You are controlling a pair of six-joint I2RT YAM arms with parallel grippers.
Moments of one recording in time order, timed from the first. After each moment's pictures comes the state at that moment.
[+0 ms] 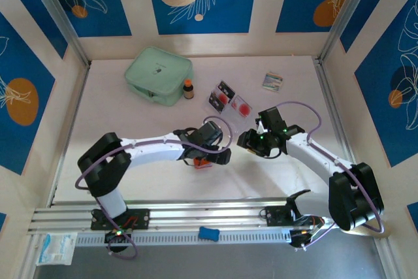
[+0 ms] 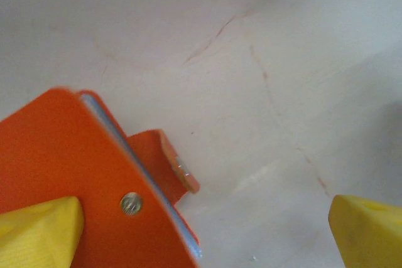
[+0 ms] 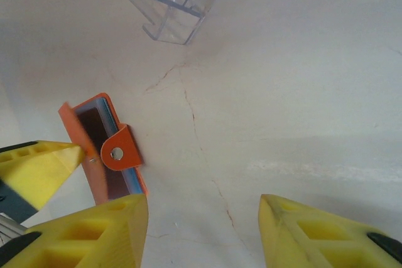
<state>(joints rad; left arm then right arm) -0.97 1.71 1.06 -0.40 -0.01 -0.62 0.39 1.25 0.70 -0.55 -0.36 0.76</state>
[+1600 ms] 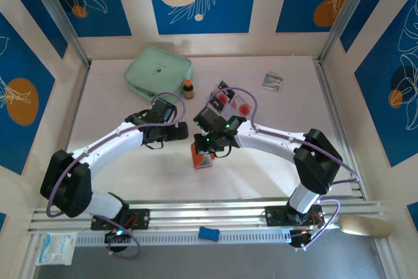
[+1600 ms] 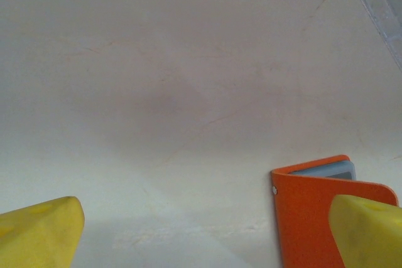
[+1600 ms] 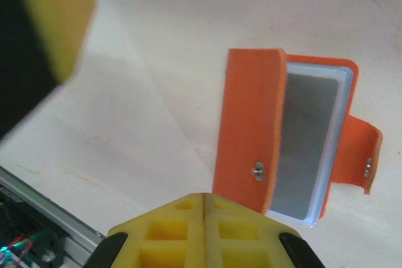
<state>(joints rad) -0.57 1.40 0.97 -0.65 -0.07 -0.61 0.91 1.66 1.15 -0.60 -0.15 0.74</state>
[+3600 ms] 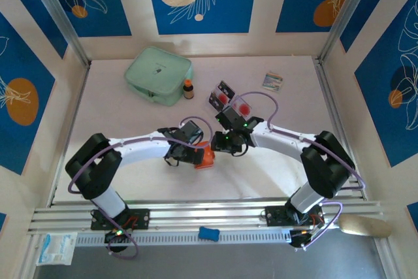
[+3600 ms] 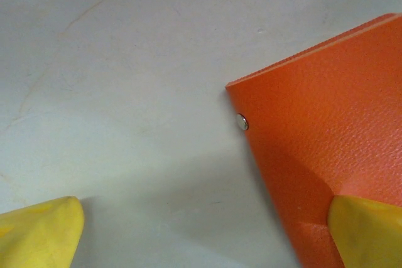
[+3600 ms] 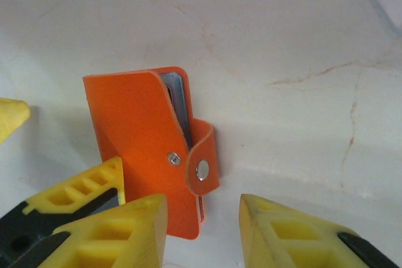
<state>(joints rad) -0.83 1.63 0.91 -0.56 -0.14 -0.56 0.74 1.59 0.98 -0.55 -0.17 0.77</state>
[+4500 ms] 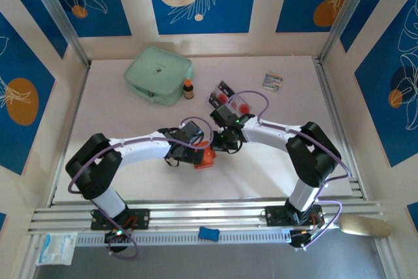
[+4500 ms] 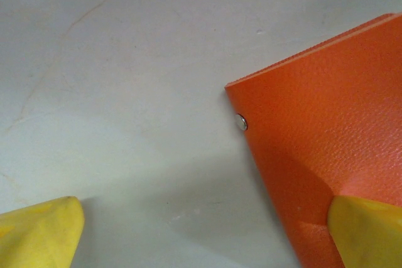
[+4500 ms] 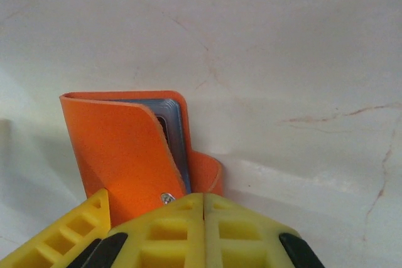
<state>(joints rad) -0.84 1.63 0.91 -0.56 -0.15 -0.56 0.73 1.71 1.05 -0.55 -0.18 0.72</state>
